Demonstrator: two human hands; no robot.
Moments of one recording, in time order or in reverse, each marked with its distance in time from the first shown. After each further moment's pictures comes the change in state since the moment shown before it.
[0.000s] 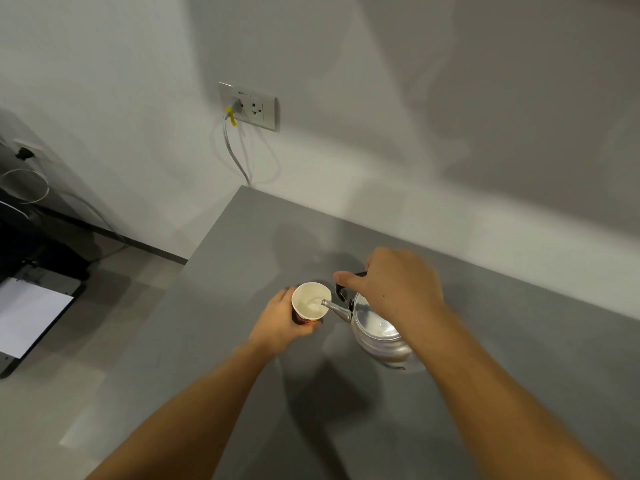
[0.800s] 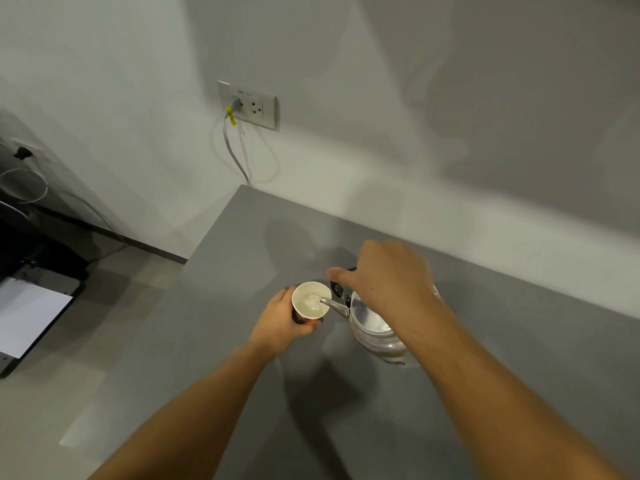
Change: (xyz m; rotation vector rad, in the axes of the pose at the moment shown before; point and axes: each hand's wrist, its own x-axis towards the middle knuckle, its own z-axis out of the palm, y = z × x) left_hand 0.001 -0.005 0.003 0.010 0.015 0.012; right_hand 0.007 -0.015 -0.004 -0.067 -0.003 -0.024
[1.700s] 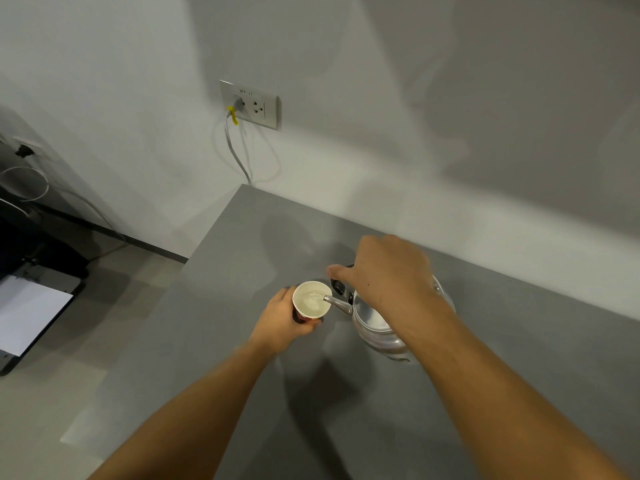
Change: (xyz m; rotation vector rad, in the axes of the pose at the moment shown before) left_hand 0.001 -0.004 0.002 0.008 -0.008 -0.018; right_hand 0.004 -0.006 -0.004 -0.041 0.005 0.005
